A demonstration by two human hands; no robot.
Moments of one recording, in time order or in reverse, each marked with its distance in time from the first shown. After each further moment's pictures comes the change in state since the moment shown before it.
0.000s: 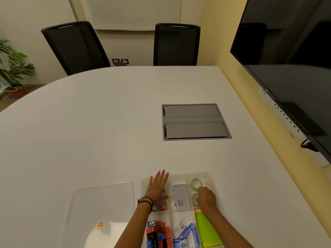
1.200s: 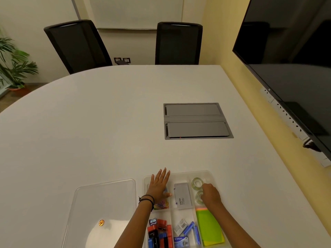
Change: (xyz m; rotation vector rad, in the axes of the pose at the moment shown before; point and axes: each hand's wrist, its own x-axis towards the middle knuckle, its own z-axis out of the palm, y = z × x) left_hand 0.002 -0.002 0.003 0.028 0.001 0.003; right_hand 0.001 0.004 -0.016 -0.004 -0.044 -0.035
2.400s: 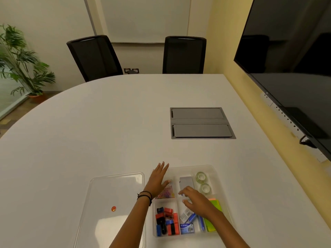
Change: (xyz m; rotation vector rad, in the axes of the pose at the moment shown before) left_hand -0.058 -0.009 -0.014 -0.301 0.289 0.029; right_hand -0.084 -0.045 0.009 0.187 -0.067 -0.574
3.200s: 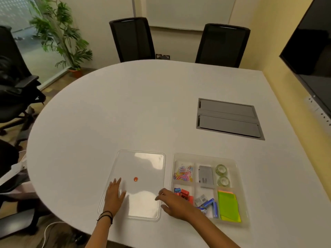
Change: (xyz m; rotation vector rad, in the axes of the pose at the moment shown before) left_hand -0.213 -0.150 0.005 -0.228 0.392 -0.661; right_hand 0.001 -0.107 0.083 -0.178 -0.319 -0.337
